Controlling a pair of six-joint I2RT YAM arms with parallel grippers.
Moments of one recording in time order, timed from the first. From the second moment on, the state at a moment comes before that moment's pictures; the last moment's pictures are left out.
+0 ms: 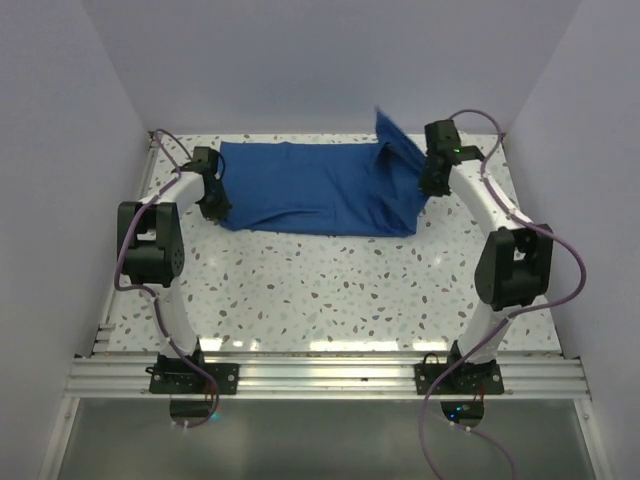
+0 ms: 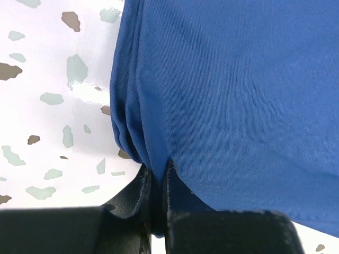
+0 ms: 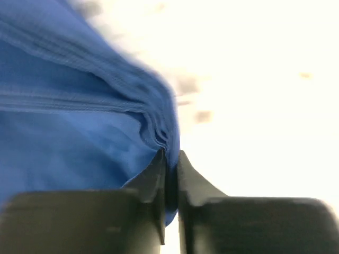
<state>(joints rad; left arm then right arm) -0.02 2.01 1.45 -0.62 -0.08 -0.38 0.21 1.85 1.63 -0.78 0.26 0.46</state>
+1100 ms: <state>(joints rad) -0.03 1.86 1.30 -0.59 -0.08 -0.39 -0.12 1.90 1.56 -0.57 0.03 0.62</state>
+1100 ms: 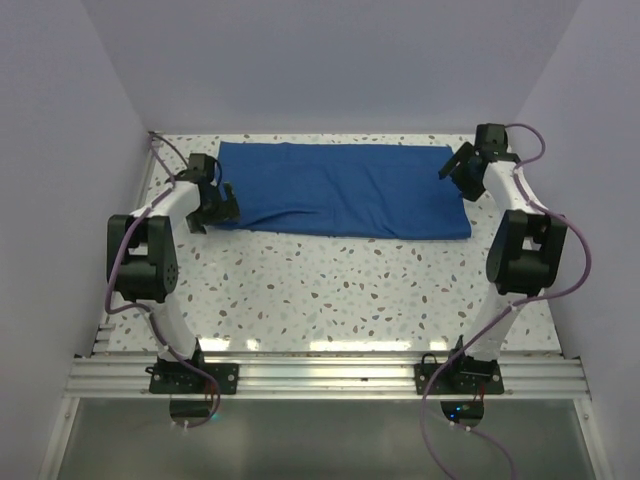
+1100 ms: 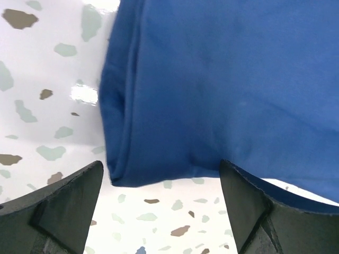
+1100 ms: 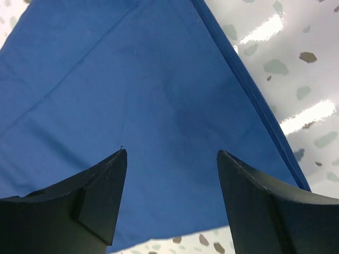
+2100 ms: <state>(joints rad) -0.11 1.95 1.49 -0.66 -0.13 -0.41 0.08 2.30 2.10 -0.51 0.41 0.63</state>
